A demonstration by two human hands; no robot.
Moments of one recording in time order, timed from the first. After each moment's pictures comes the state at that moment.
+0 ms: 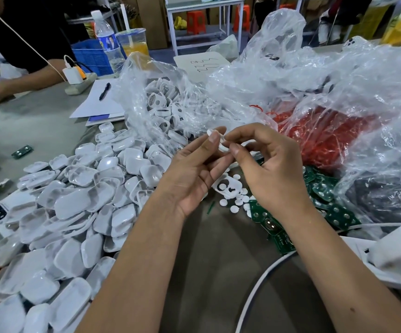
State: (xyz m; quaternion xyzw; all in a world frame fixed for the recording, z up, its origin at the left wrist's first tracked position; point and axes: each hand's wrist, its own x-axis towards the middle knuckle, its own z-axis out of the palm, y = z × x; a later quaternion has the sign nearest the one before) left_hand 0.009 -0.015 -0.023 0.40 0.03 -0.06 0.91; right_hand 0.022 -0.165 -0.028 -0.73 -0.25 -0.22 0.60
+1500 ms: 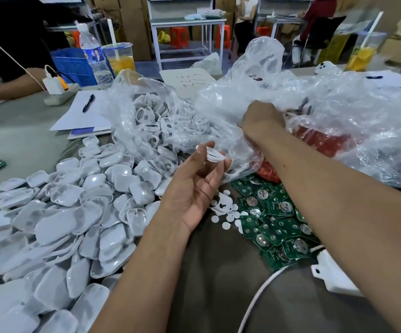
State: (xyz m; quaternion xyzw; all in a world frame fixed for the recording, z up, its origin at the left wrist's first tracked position) left_hand 0.023 -0.028 -0.027 0.26 0.07 -0.06 0.96; right_hand 0.167 -0.165 0.028 -0.98 0.06 -0.08 0.15
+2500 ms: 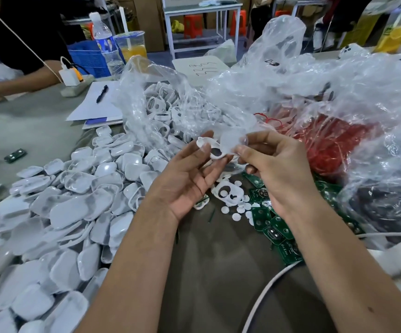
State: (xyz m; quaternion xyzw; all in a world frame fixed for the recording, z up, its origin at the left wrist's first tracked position) left_hand 0.021 0.002 -0.030 0.34 0.03 -0.09 0.93; right_hand 0.032 -0.164 -0.014 -0.66 -0.01 -0.04 0.75
